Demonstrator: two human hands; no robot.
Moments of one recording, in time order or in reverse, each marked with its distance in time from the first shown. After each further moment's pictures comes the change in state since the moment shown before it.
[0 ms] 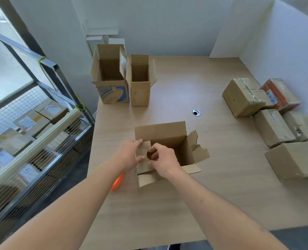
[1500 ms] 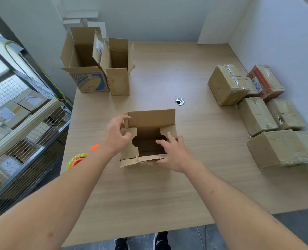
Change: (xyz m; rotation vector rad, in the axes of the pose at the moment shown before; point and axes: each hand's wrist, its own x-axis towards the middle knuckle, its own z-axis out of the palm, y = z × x) left_hand 0.031 0.063 0.033 -0.417 0.419 0.049; right_hand -0.007 0.105 -0.094 -0.571 -0.133 -0.061
